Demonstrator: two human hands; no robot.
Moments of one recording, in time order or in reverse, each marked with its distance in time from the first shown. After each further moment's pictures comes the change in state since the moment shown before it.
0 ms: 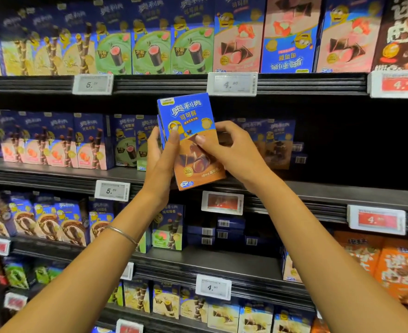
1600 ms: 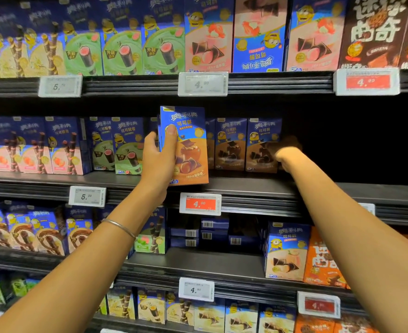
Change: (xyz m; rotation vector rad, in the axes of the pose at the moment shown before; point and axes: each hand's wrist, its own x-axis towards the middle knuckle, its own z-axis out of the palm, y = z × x) left_hand 0.015 -0.008 0.044 0.205 0.151 -0.149; right_hand 0.087 0.146 -0.155 -0.466 0.460 0.572
